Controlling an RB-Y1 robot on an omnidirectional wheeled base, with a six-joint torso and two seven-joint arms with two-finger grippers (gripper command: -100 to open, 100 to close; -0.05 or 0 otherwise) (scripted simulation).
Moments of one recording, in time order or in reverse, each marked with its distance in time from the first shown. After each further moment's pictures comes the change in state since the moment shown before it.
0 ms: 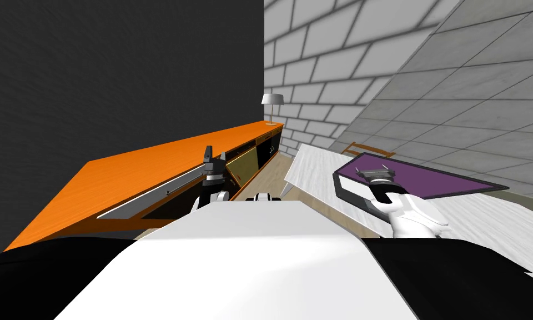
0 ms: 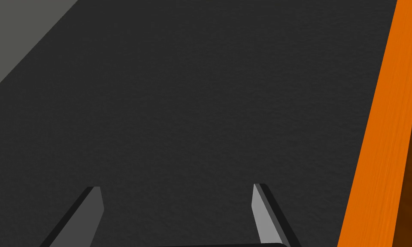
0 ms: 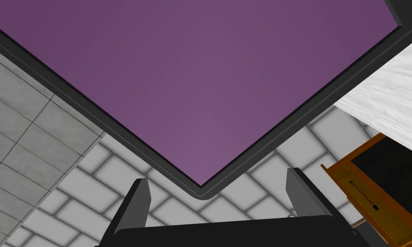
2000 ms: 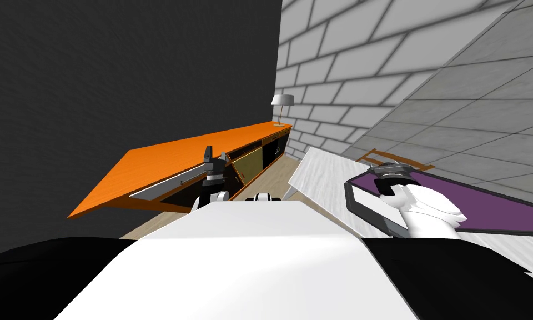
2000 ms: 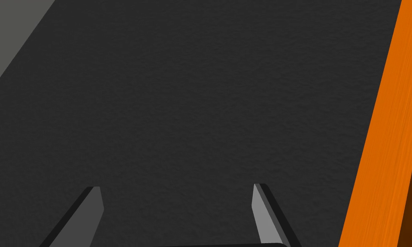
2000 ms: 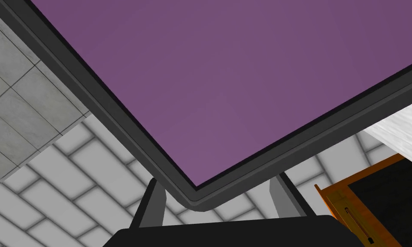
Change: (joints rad) left arm 0.000 0.000 0.000 0.000 0.000 0.000 0.000; right arm 0.001 -0.135 0.084 0.002 0.099 0.229 -0.069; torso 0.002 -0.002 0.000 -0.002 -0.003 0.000
